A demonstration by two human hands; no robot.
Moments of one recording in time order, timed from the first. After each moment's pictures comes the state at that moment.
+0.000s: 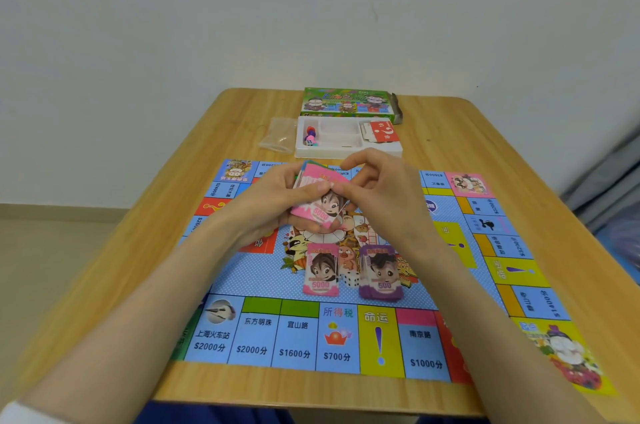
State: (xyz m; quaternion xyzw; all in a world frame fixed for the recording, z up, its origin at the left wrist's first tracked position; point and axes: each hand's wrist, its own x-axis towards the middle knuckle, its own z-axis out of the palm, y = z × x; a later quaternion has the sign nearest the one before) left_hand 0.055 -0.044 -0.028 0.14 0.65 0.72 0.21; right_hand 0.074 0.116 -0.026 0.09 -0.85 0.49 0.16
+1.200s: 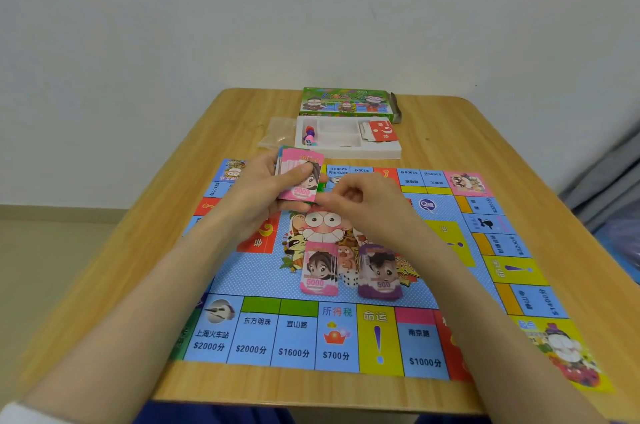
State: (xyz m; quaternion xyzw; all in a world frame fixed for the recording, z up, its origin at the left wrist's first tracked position) left_hand 0.047 -0.049 -0.030 0.08 0.65 0.75 0.10; right_hand 0.072 0.115 -0.029 0.13 -0.91 0.40 0.02
